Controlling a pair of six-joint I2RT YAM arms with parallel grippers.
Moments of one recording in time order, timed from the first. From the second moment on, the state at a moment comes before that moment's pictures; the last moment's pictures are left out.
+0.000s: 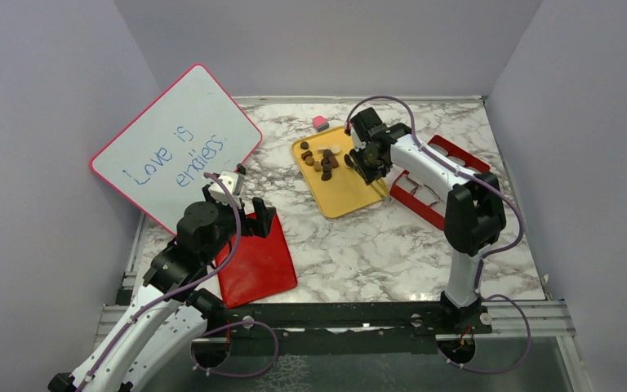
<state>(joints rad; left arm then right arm) -0.57 0.53 0.64 -0.39 -0.11 -0.22 0.52 1.90 1.60 -0.86 0.14 -0.03</state>
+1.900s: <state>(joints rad) -0.57 0.53 0.64 -0.39 -0.11 -0.22 0.60 1.91 1.57 -0.83 0.06 0.05</state>
